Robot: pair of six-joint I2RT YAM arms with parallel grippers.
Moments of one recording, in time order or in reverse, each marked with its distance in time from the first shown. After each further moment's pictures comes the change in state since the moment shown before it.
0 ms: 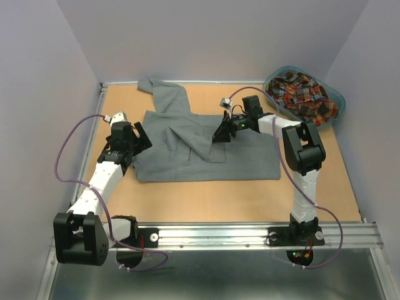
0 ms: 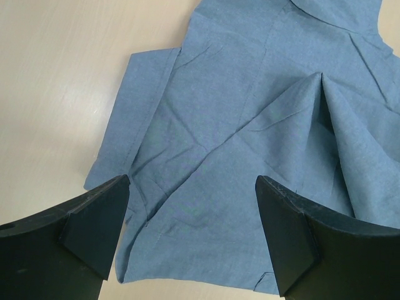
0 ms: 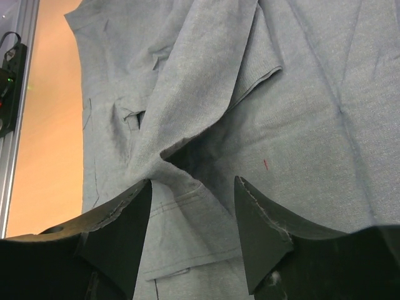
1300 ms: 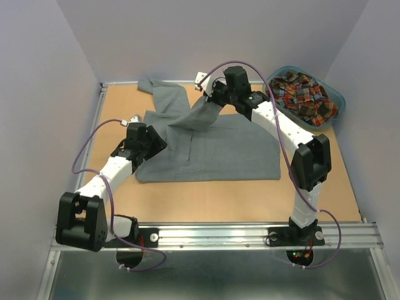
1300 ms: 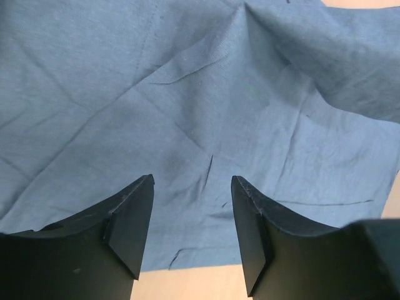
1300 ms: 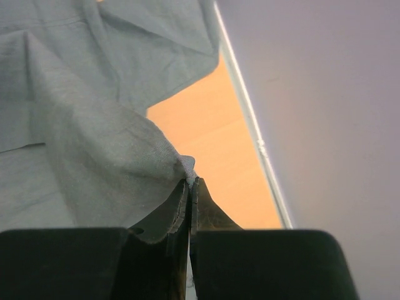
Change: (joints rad) left arm -0.120 0.110 -0.021 0.086 0.179 -0.255; right arm 0.226 -0.210 0.349 -0.229 0.871 -0.517
